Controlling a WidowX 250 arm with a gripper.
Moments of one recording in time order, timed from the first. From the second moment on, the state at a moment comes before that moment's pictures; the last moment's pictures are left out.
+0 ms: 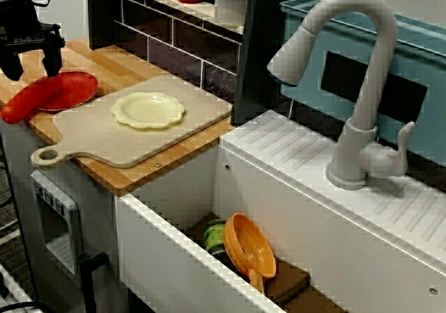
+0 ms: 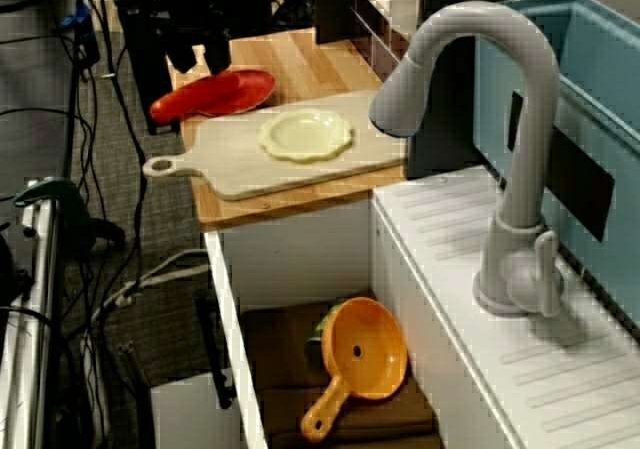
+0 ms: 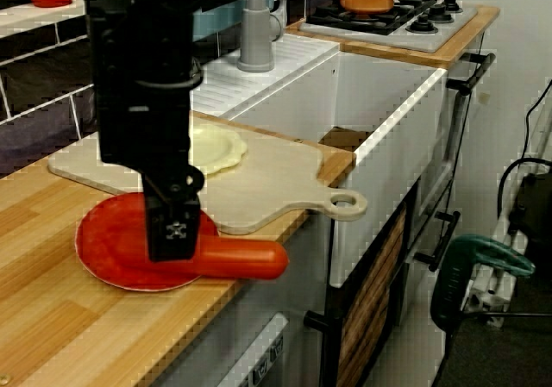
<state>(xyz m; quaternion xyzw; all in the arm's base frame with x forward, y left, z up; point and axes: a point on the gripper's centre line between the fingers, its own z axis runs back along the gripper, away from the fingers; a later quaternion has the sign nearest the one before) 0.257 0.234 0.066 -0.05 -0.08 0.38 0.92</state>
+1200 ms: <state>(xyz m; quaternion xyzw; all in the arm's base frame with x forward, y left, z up) 0.262 0.232 0.031 -0.03 -0.09 0.39 0.92</state>
